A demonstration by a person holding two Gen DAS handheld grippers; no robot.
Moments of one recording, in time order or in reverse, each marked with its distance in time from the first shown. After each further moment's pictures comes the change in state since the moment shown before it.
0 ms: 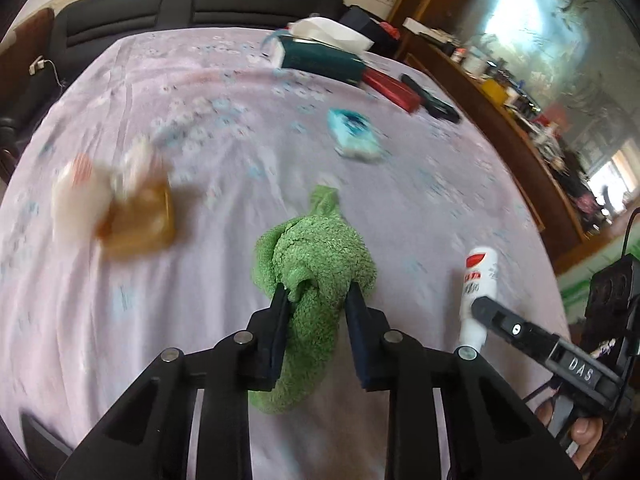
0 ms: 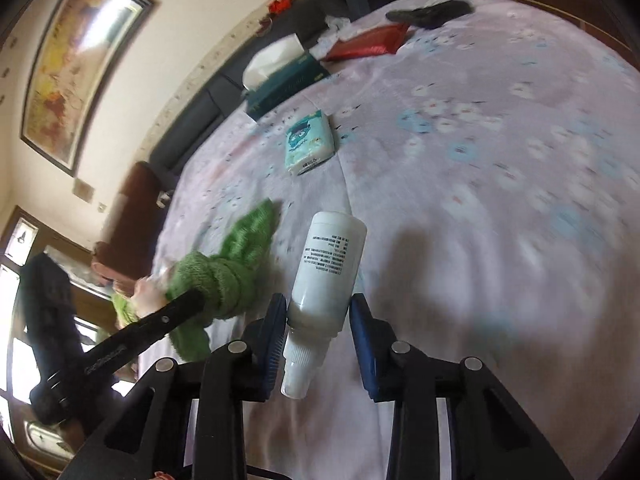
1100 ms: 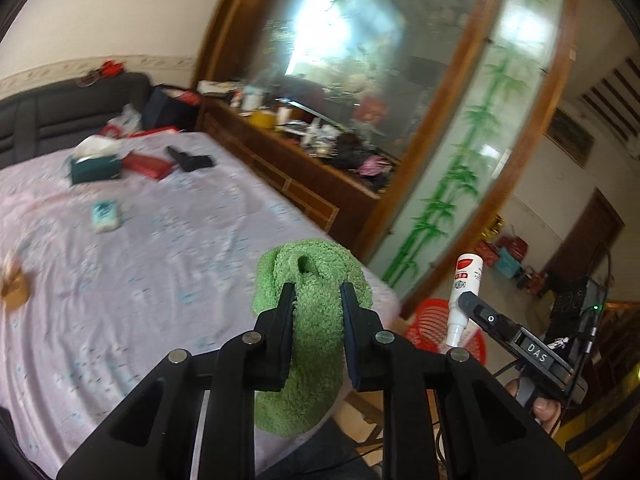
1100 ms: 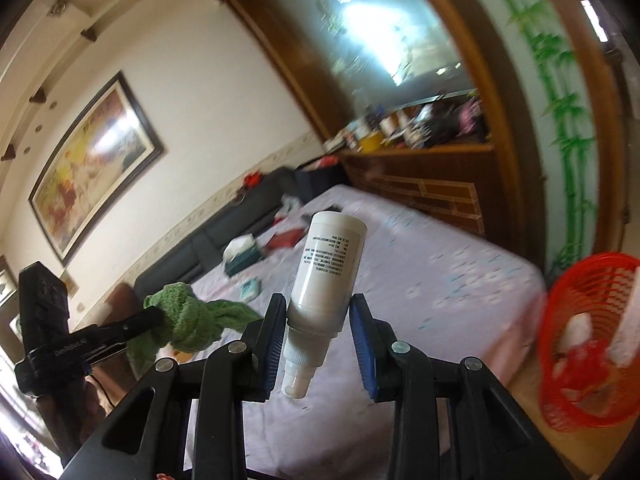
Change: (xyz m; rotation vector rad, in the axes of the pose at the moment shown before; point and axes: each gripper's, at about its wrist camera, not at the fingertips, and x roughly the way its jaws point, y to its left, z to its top) left arm -0.162 -0.233 -0.109 0.413 -0.207 -0.451; right arm -0.370 -0.064 -0.163 -0.009 -0.645 -0.174
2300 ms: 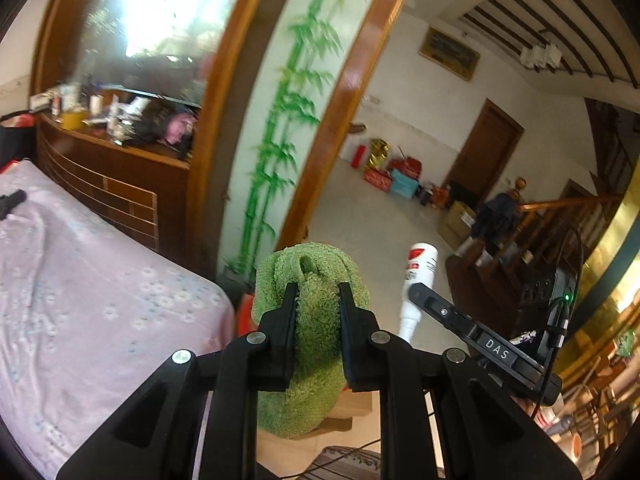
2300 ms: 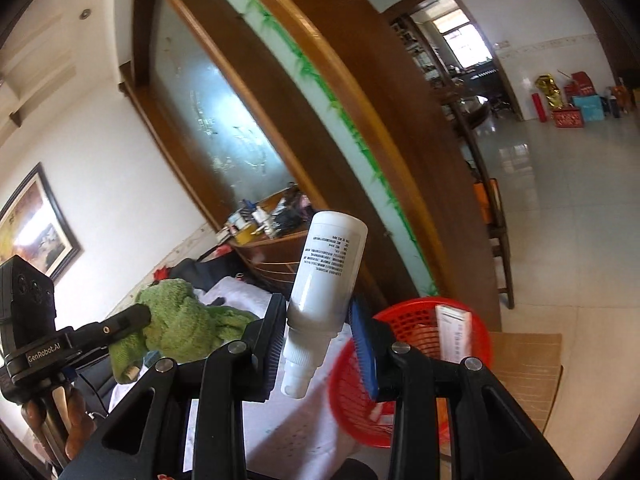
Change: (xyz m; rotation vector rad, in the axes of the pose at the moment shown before) left arm 0.137 -0.204 -0.008 0.289 0.203 -0.392; right arm -0.166 -0.125 0.016 0.193 -0.262 -0.332
